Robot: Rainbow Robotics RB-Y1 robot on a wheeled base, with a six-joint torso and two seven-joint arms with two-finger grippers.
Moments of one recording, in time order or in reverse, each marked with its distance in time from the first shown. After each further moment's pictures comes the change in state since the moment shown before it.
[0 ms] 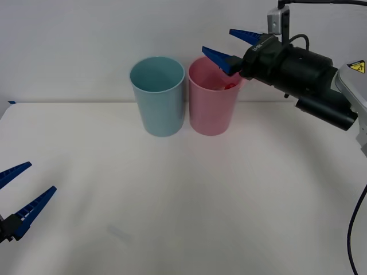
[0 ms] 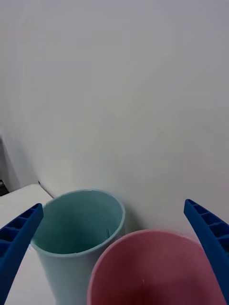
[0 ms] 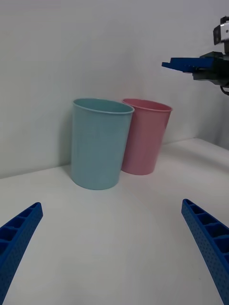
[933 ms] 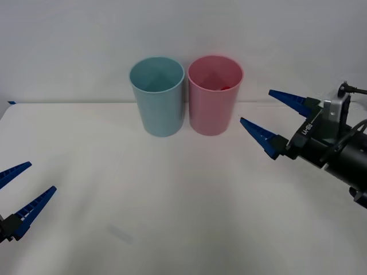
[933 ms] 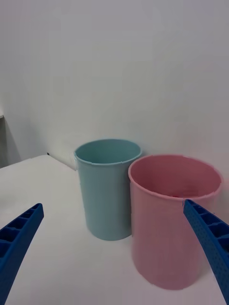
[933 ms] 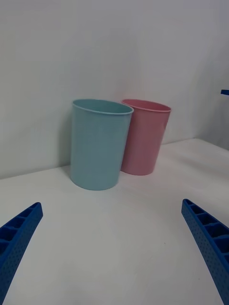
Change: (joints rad) right arm 0.704 -0.071 -0.226 -0.558 -0.045 -0.005 0.180; left arm 0.000 0.000 0.000 0.000 0.000 0.000 0.000
